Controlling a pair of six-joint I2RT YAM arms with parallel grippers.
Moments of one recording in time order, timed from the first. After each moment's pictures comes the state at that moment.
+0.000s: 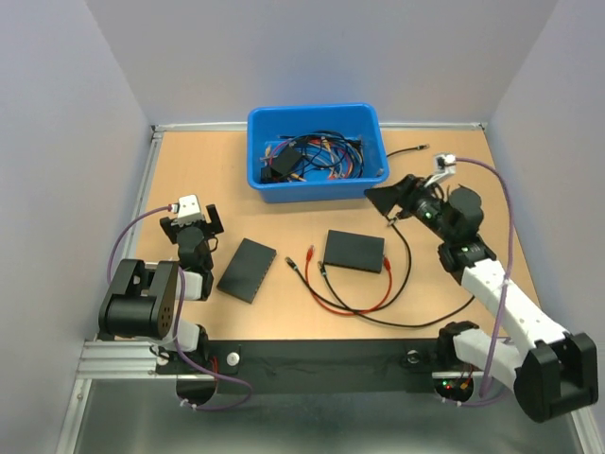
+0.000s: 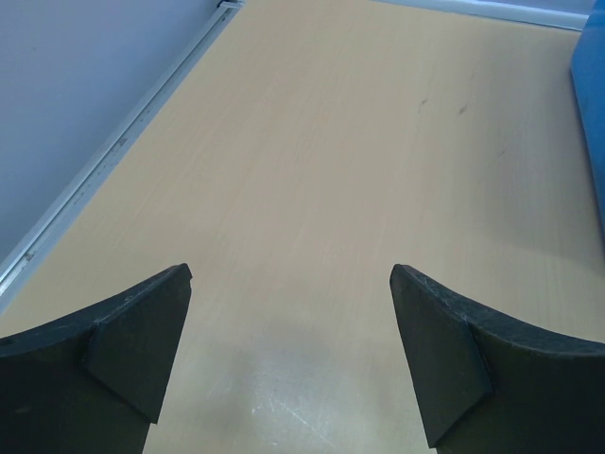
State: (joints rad) left arm -0.09 1.47 0.20 1.17 -0.39 -0.04; right arm 0.25 0.95 0.64 0.36 -0.38 0.65
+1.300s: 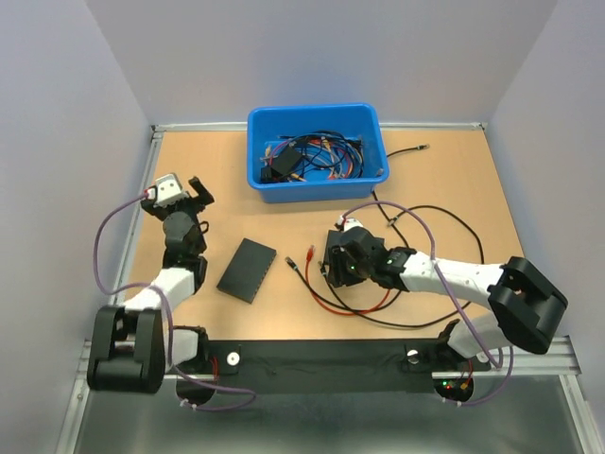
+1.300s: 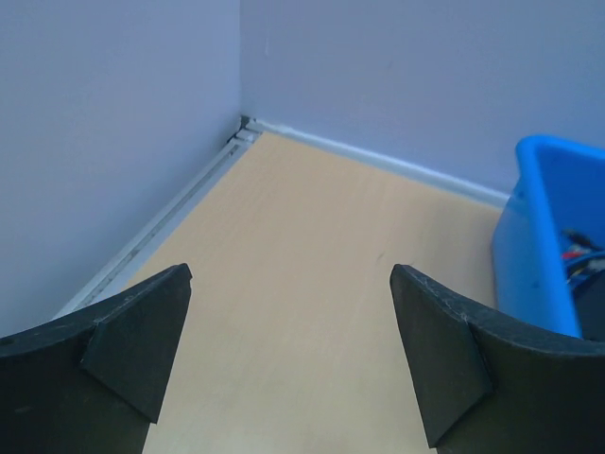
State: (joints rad) left arm -0.09 1.24 0.37 0.98 -0.45 -0.10; right arm 0.89 1.39 0.72 -0.17 0.07 0.59
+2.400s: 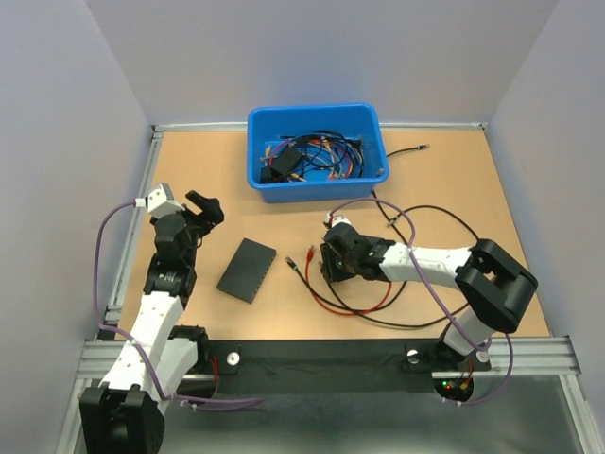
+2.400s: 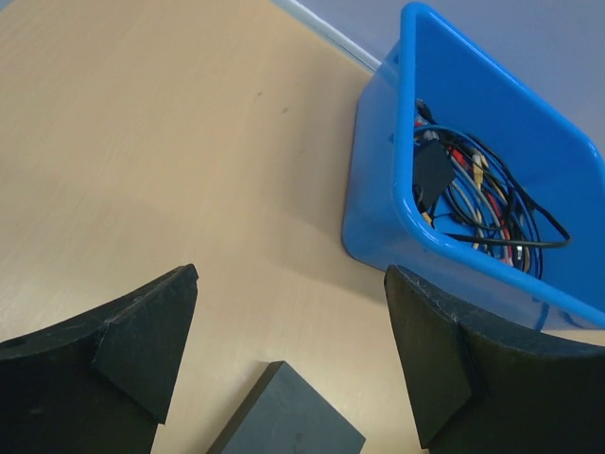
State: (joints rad) left arm -0.08 0.77 0.44 0.12 -0.18 -0.59; right arm 0.89 1.58 0.82 -0.17 0.12 0.56
